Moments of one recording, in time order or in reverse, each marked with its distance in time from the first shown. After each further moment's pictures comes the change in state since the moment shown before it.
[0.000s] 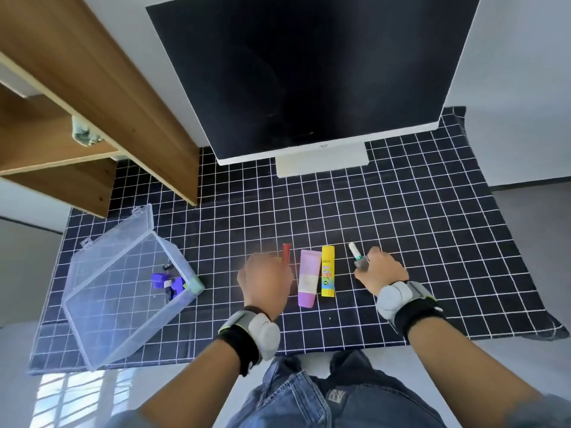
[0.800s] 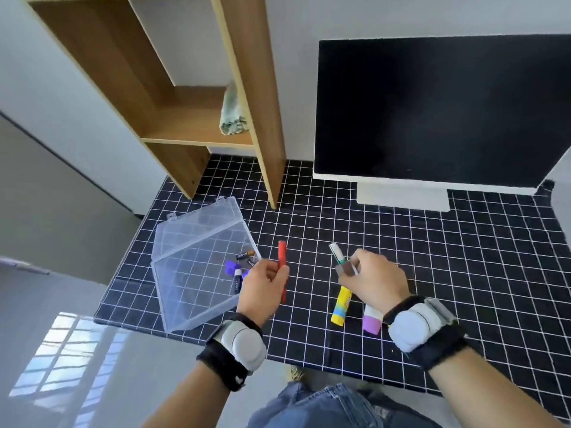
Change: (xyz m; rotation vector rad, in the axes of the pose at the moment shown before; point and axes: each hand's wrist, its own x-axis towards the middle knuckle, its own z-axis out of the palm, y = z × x) left_hand -0.024 -0.127 -0.119 -0.674 0.081 -0.243; right_hand -0.098 -0.201 -0.026 -0.089 0.111 -0.479
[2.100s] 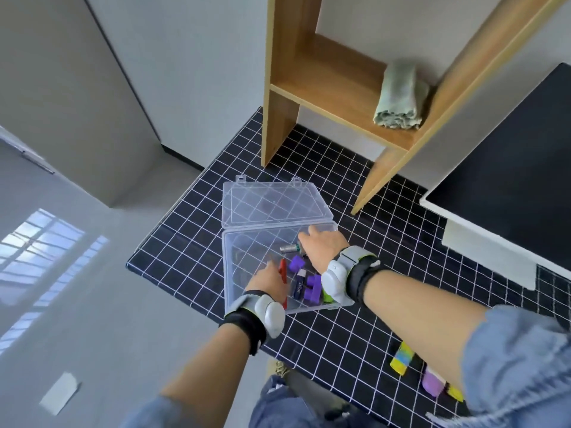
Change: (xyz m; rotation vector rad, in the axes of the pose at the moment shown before) left_hand 0.107 -0.141 -0.078 0.286 -0.145 -0.279; right_hand 0.117 -0.256 0.118 -0.826 -0.413 -0.572
